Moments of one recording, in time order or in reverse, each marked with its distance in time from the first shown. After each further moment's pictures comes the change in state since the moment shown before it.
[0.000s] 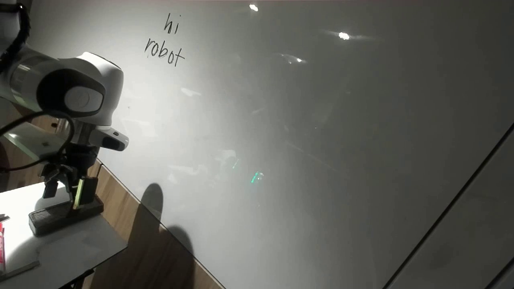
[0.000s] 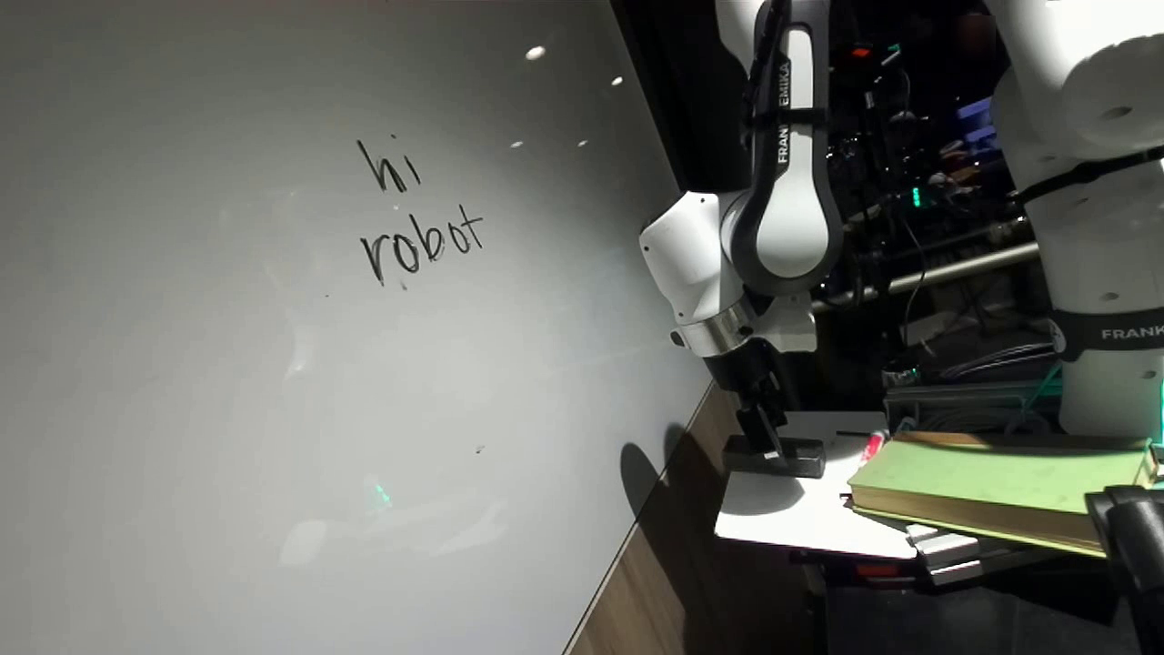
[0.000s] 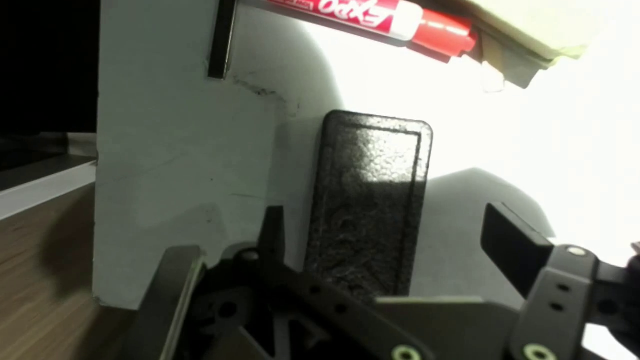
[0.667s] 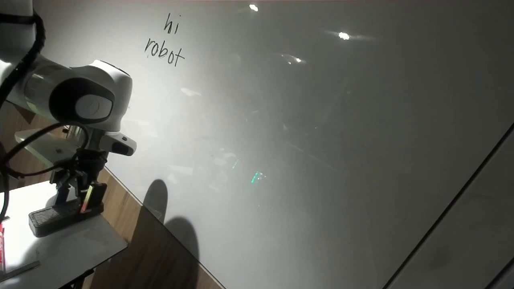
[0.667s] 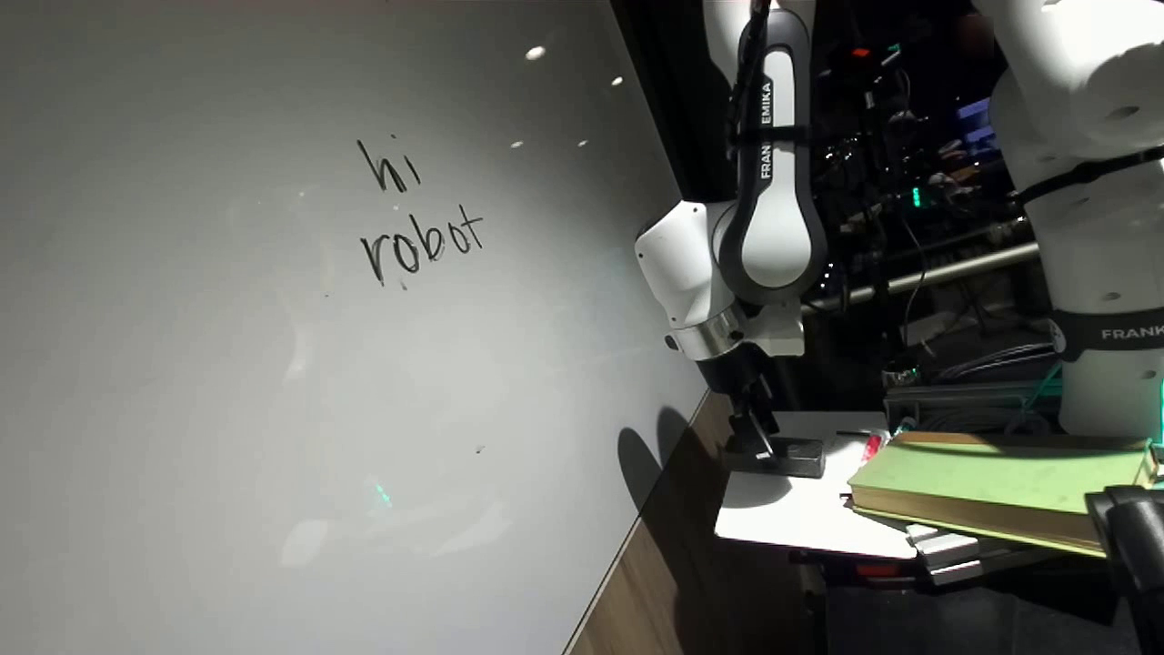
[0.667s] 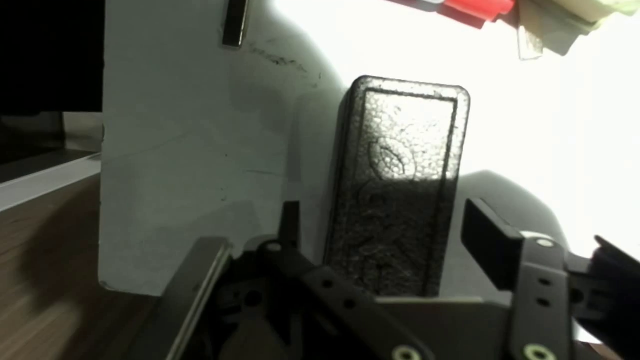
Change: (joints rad) arm 0.021 0.051 -0.059 0.041 -0.009 0.018 -0.032
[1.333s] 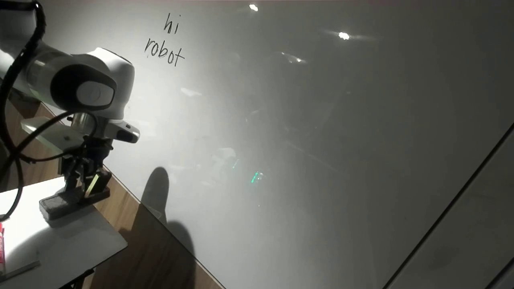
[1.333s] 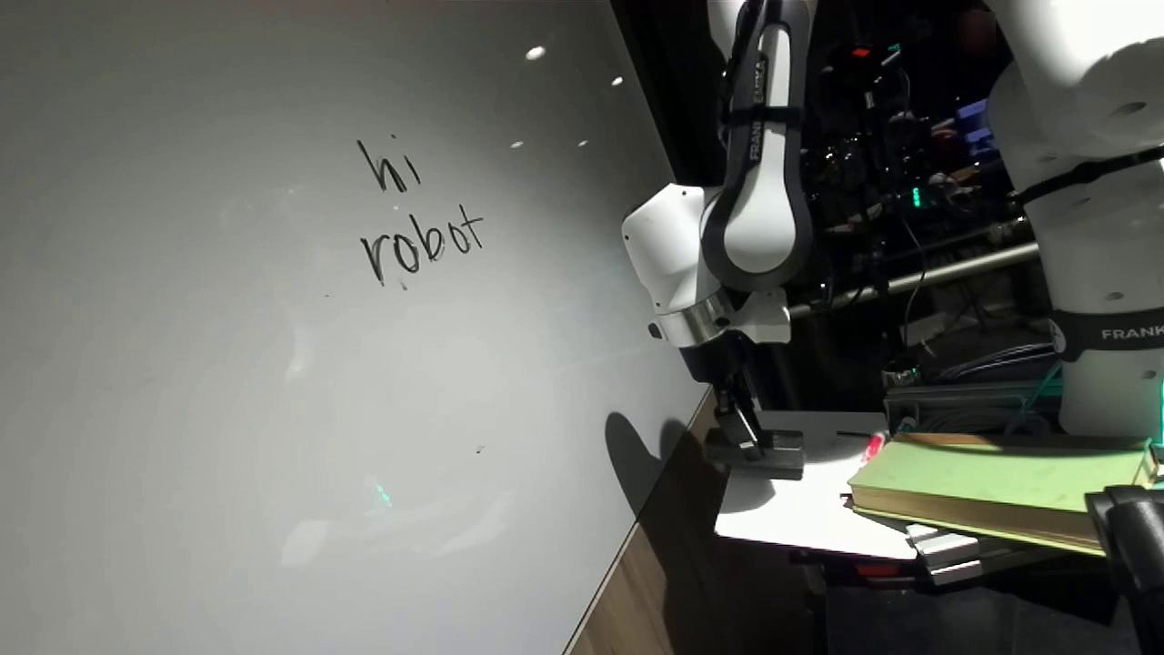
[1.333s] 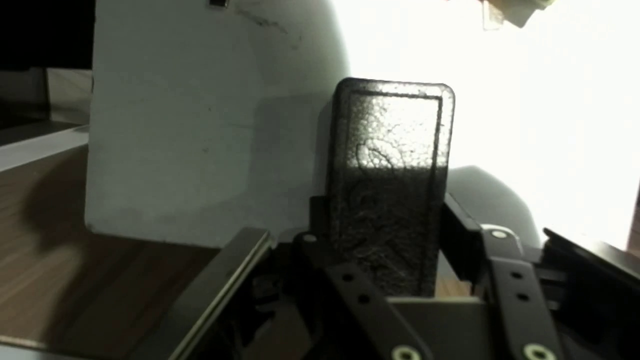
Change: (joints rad) arm 0.034 -0.059 0.009 0.014 0.071 -0.028 -0.073
